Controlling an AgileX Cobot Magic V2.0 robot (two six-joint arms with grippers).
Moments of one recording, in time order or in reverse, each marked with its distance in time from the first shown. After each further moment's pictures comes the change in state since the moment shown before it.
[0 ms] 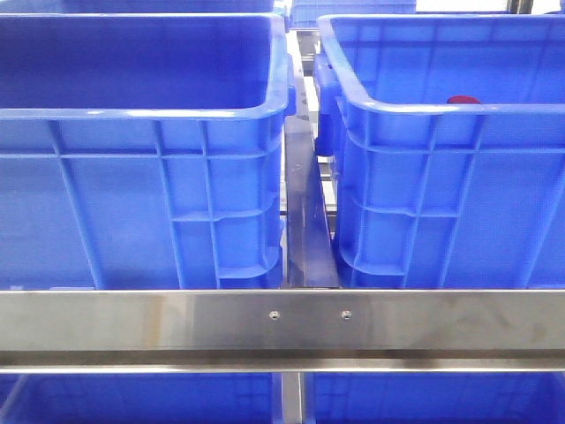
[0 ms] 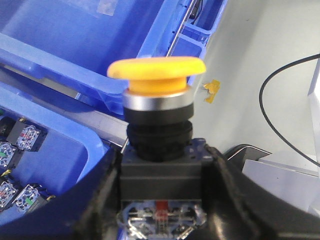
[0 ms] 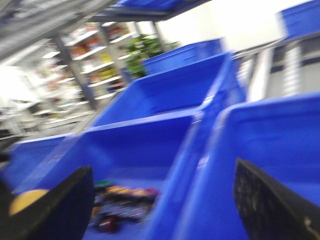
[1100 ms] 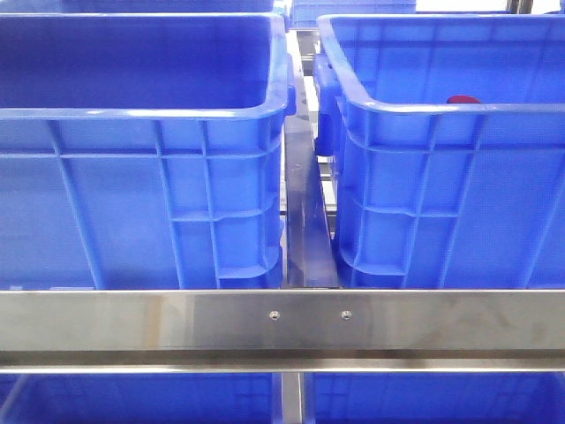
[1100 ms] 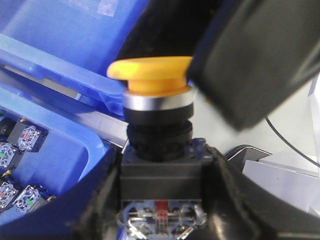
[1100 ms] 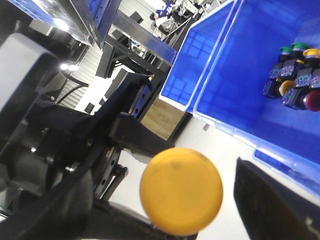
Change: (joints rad) left arm 0.000 0.000 0.000 0.000 -0.002 0.000; right arm 0.156 0.535 -0.225 -0.010 0.612 0.333
